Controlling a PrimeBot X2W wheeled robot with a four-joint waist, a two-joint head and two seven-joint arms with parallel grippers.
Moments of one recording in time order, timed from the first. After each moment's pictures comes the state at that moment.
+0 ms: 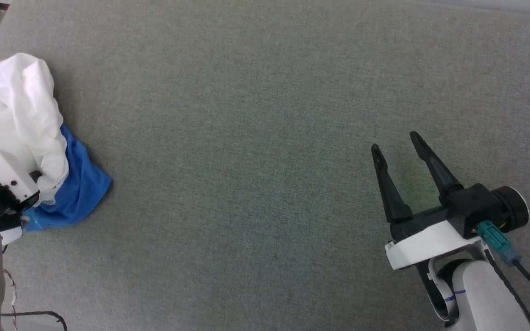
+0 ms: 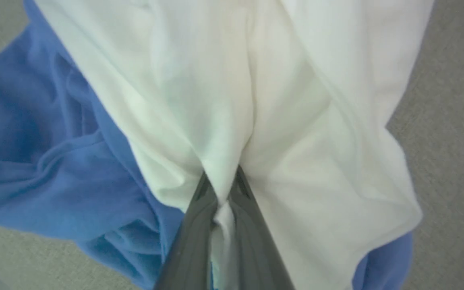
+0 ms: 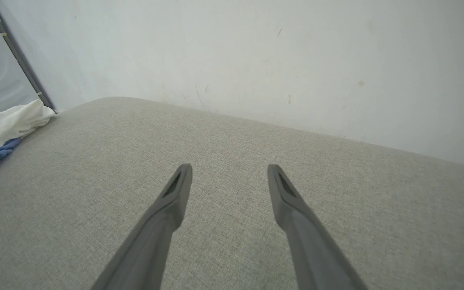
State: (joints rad) left arm -0.88 0.46 0.15 1.19 -0.50 -0.12 0.52; right arm -0.19 -0.05 0.14 0.02 0.02 0.13 -0.16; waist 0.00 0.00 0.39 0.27
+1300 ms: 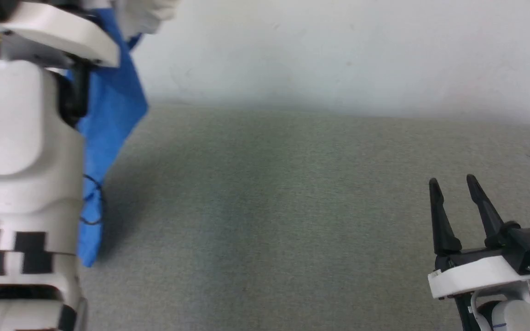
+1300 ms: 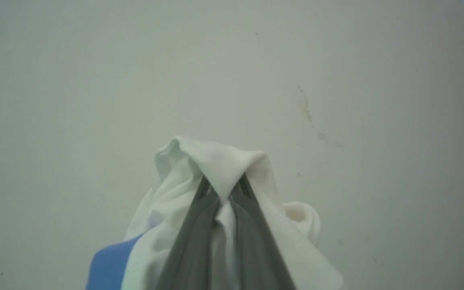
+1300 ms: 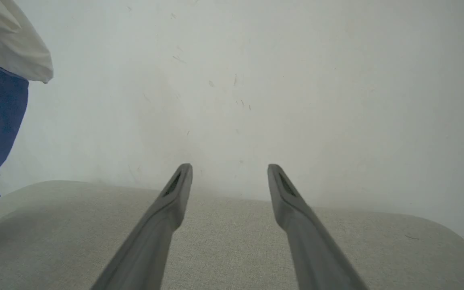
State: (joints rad) left arm -1.00 0.28 -0.11 0.63 -0.27 -0.09 -0.26; right arm -0.04 -0.05 -0.03 0.04 0.12 0.13 -0.23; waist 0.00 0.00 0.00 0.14
